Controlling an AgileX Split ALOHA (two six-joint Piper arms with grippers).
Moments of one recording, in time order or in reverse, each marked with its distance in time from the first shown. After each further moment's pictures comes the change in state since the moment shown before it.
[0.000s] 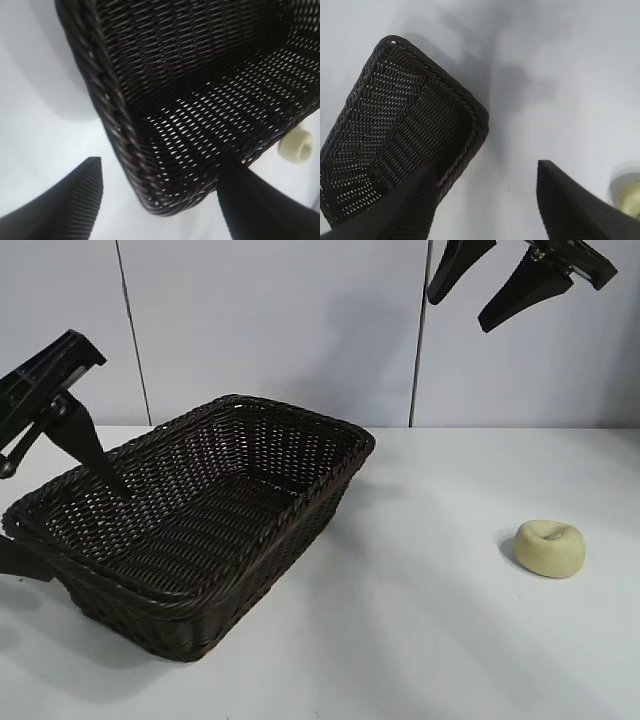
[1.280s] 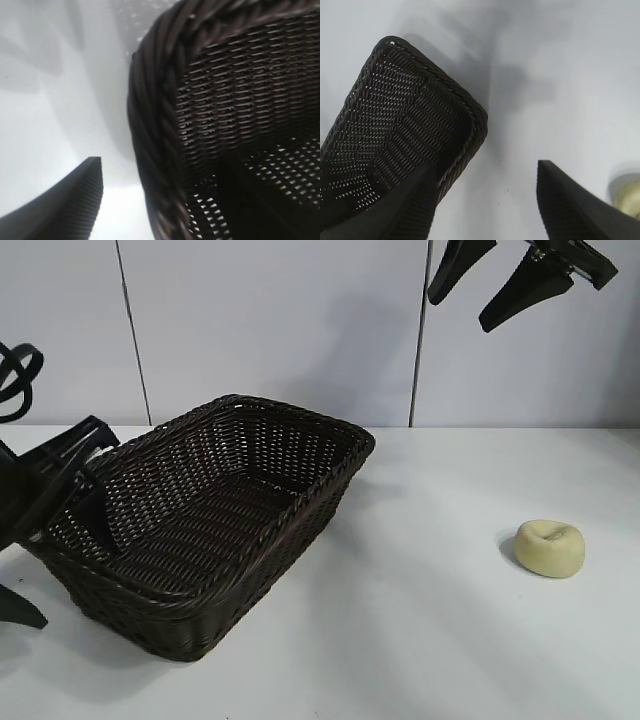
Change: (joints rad) left arm 0.000 0.232 0.001 0.209 -0.136 -0.205; right arm 0.000 0.000 0.000 -0.001 -0.002 0.000
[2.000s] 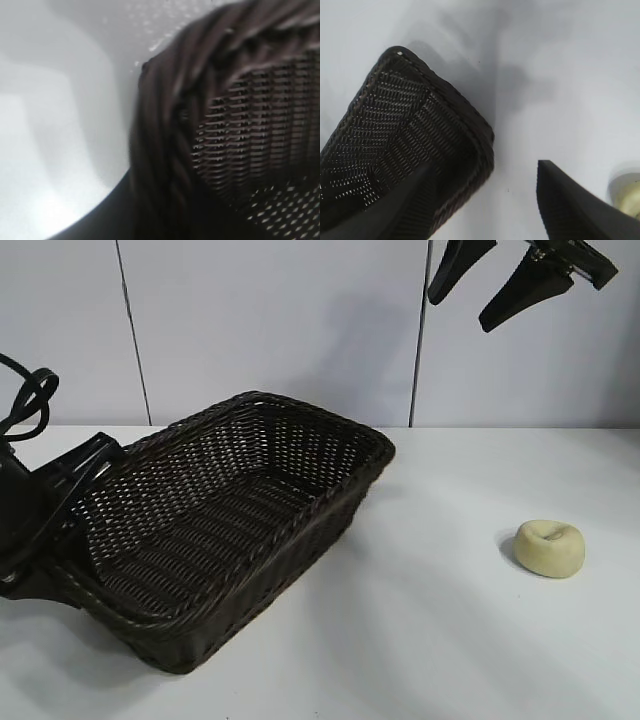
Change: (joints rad) left arm 0.000 0.038 0.000 -0.007 -0.043 -0.007; right arm 0.000 0.000 0.000 0.000 0.000 0.000
